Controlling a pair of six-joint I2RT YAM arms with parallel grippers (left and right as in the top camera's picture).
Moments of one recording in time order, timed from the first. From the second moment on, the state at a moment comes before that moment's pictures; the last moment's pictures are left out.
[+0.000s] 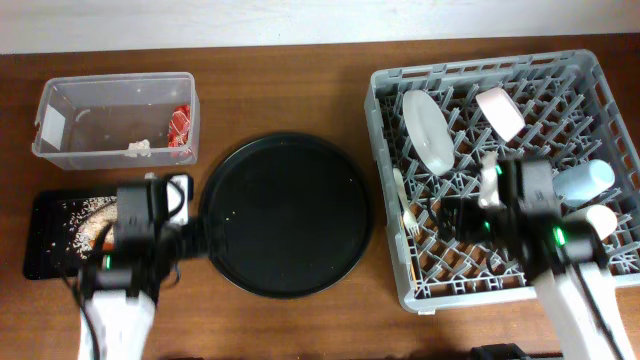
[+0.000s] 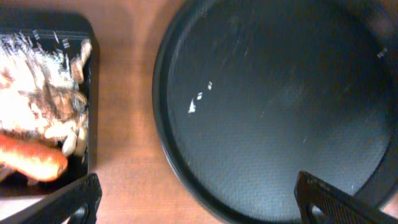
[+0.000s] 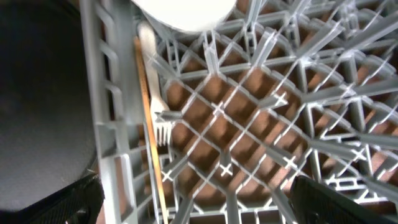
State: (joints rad) left arm 0.01 1.01 0.87 -0.89 0.08 -0.10; right arm 0.06 1.00 0.95 -0.98 -0.06 0.17
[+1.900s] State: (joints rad) left arm 0.01 0.69 0.71 -0.80 0.10 -0.12; right arm 0.06 0.01 0.04 0.08 0.00 0.18
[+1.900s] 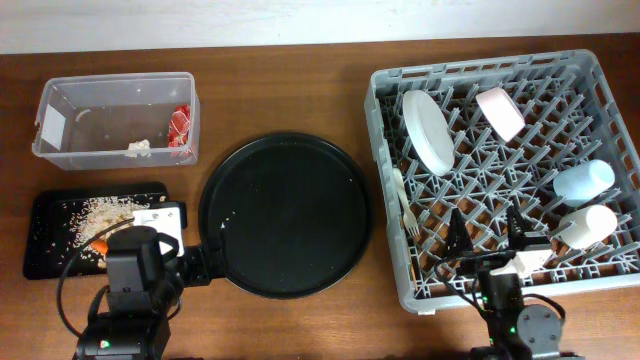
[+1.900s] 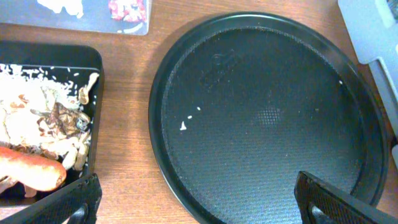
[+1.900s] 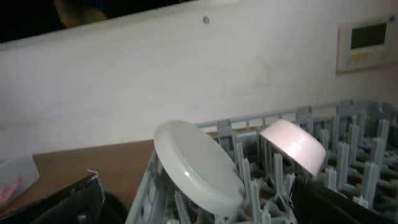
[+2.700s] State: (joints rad) left arm 0.01 0.69 0.71 -0.80 0.10 -0.12; right arm 0.06 0.01 0.01 -0.07 -0.07 0.03
